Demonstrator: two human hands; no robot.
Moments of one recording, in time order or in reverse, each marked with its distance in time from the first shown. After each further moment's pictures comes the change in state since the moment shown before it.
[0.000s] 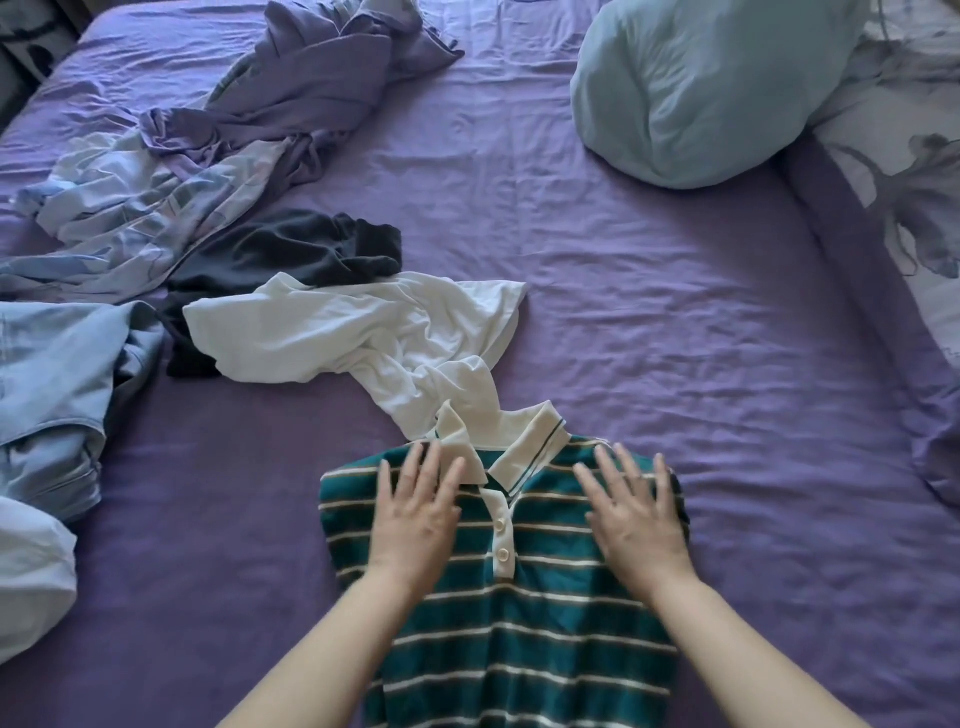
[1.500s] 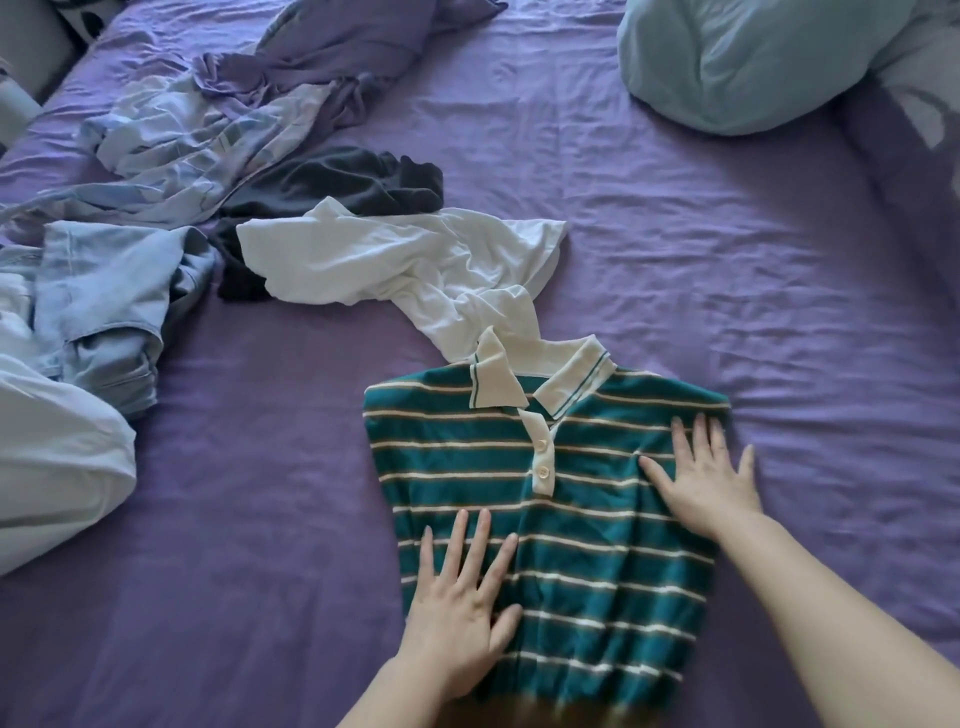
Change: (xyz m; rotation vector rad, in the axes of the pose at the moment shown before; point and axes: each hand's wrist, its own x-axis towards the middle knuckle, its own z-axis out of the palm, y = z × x) left_hand -0.151 0.031 0.069 -0.063 -0.268 0.076; right_hand -0.028 0.019 0.015 0.053 -0.493 0.337
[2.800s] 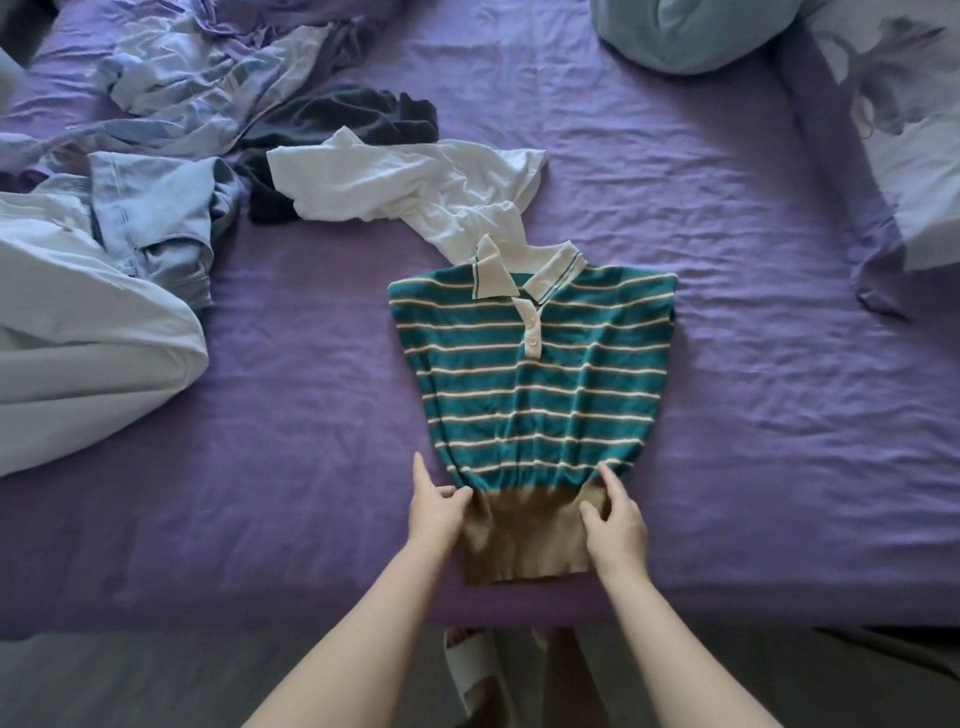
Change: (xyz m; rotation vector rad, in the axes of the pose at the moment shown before) left_hand -0.109 0.018 -0.014 -1.237 0.080 -0.727; right_hand -0.248 -0.074 0.109 1.002 0.192 0.205
